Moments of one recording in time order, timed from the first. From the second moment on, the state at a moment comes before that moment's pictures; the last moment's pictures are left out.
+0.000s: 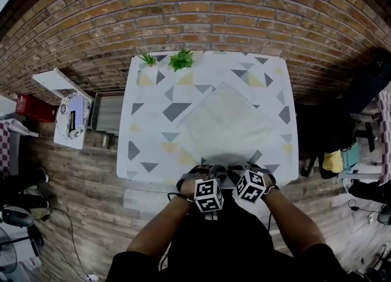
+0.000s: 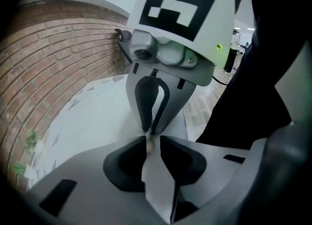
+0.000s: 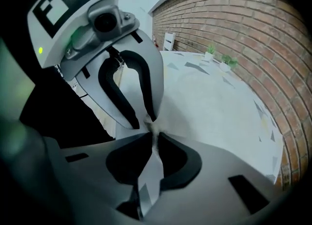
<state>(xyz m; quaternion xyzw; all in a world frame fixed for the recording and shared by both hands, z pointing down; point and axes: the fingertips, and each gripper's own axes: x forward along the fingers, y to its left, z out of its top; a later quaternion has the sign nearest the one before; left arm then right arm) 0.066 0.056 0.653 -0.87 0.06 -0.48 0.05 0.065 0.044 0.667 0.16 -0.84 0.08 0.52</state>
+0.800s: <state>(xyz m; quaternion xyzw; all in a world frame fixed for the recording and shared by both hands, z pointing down) 0.063 0.036 0.655 -0.87 0.07 -0.48 -0.09 0.069 0.031 0.655 0.13 -0.86 0.13 0.48</state>
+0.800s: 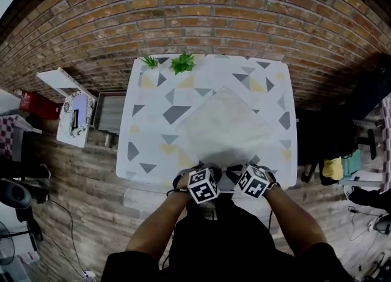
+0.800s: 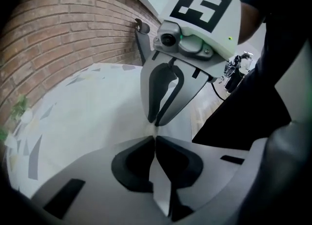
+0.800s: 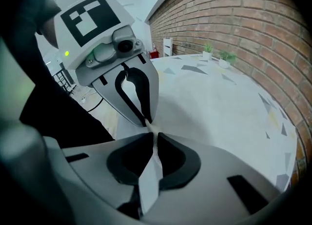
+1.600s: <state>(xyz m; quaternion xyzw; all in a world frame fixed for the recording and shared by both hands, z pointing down) 0.071 0.036 0.653 -0.86 0.06 -0.51 0.00 0.066 0.029 0.642 0.06 -0.86 0.21 0.45</state>
